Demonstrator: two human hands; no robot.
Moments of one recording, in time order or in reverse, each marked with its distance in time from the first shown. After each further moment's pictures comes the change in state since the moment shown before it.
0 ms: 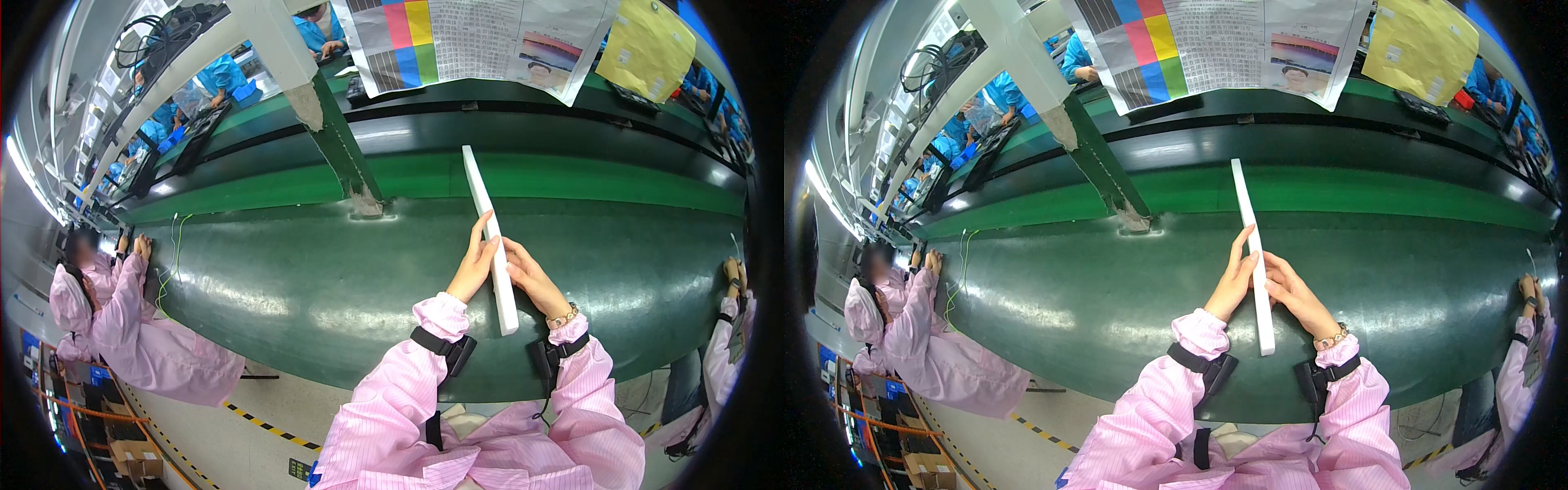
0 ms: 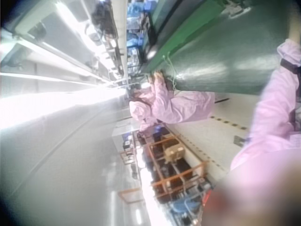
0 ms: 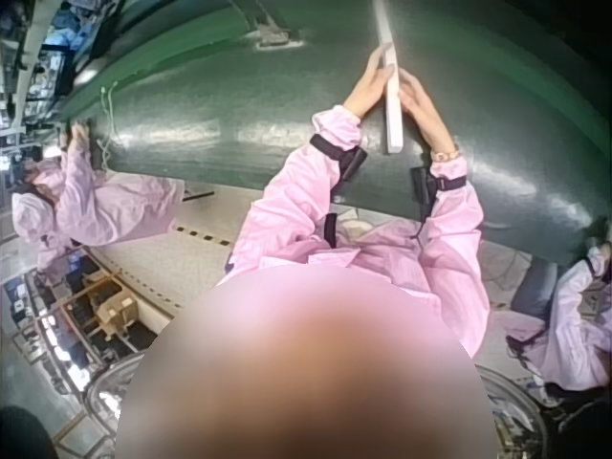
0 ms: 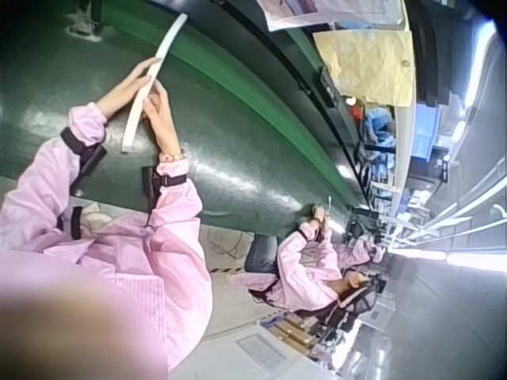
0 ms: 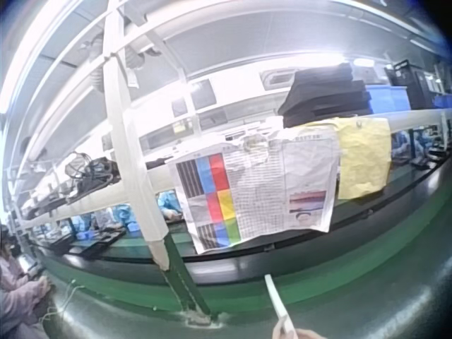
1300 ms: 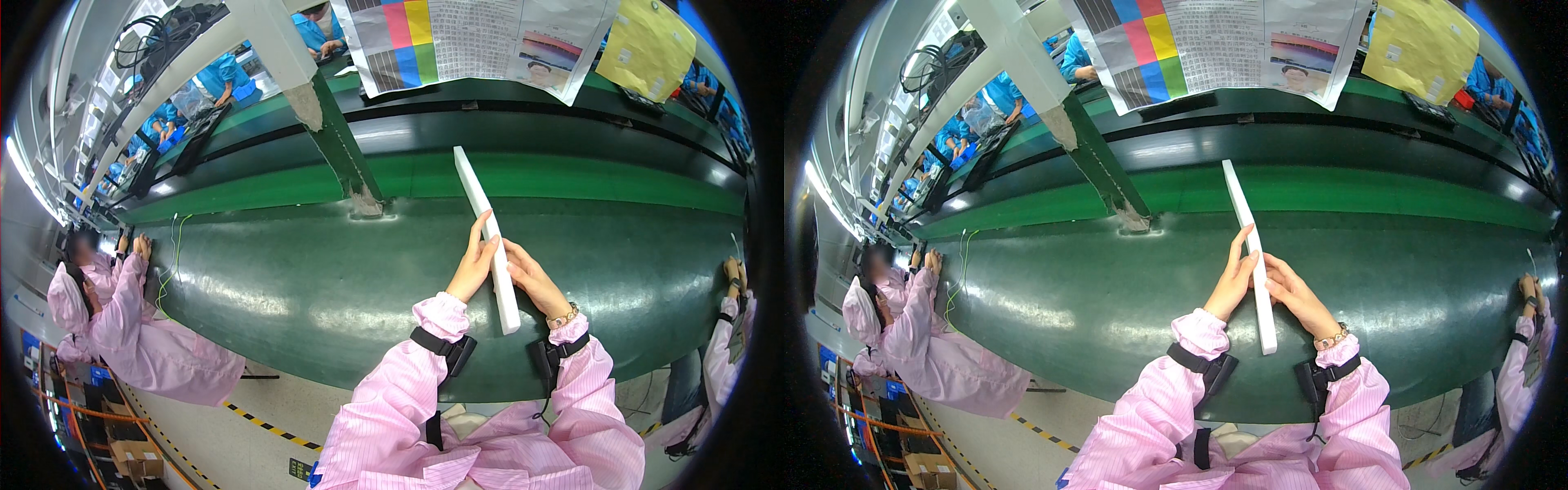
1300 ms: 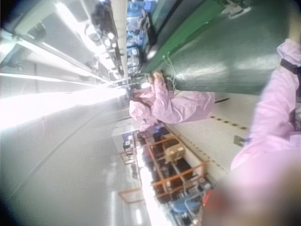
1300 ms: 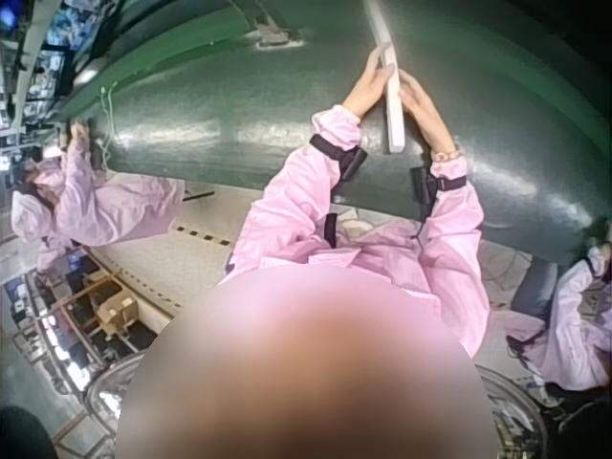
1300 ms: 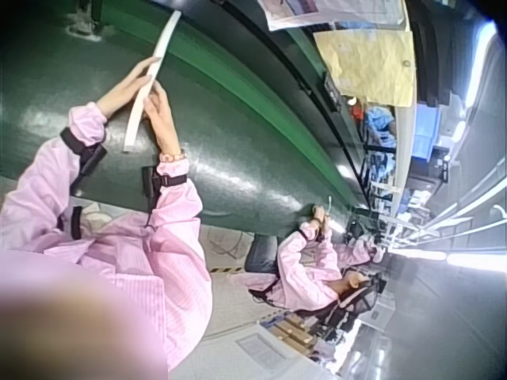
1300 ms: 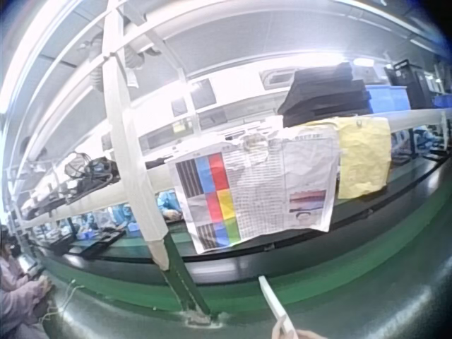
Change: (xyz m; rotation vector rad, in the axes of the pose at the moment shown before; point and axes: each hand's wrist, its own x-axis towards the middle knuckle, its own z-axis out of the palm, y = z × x) left_hand 0.000 0.001 0.001 -0.065 0.014 -0.006; right_hand -0.001 -0.002 0.001 0.038 -0.008 0.033
